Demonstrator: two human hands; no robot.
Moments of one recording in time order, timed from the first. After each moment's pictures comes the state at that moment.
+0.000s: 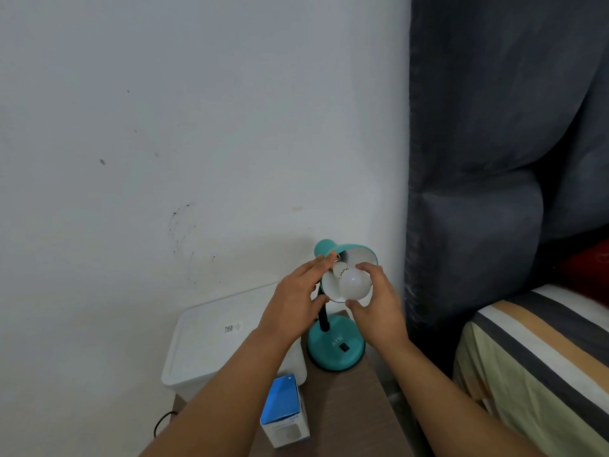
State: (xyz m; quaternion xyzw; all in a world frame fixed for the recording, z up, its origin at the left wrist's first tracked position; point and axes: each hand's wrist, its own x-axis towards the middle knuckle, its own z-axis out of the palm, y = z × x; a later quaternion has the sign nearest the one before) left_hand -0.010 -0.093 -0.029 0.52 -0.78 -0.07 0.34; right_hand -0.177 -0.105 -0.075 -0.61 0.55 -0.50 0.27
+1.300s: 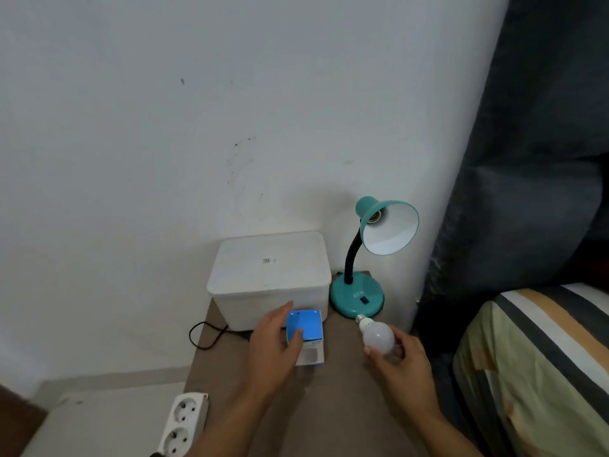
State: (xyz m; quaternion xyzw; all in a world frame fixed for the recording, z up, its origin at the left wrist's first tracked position) left_hand 0.041 0.079 -0.129 0.71 -0.56 -0.14 0.40; right_hand -0.193 0.023 -0.184 -0.59 0.59 -0.42 0.35
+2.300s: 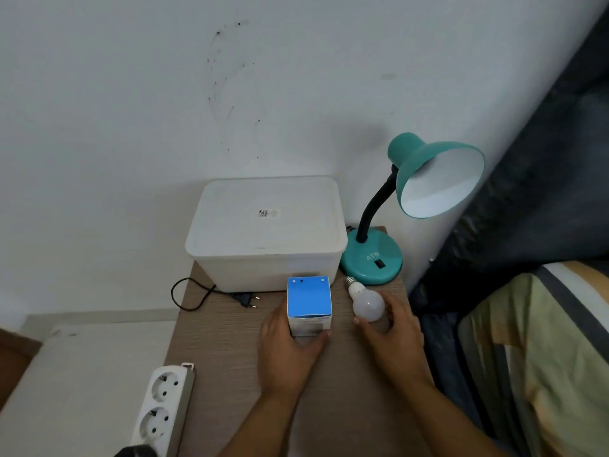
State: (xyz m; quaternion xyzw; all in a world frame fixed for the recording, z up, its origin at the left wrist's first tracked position) left_hand 0.024 0.061 -0.234 0.76 -0.42 -0.18 0.46; right_hand -0.158 -0.015 -0.226 -0.64 0.63 -0.30 0.33
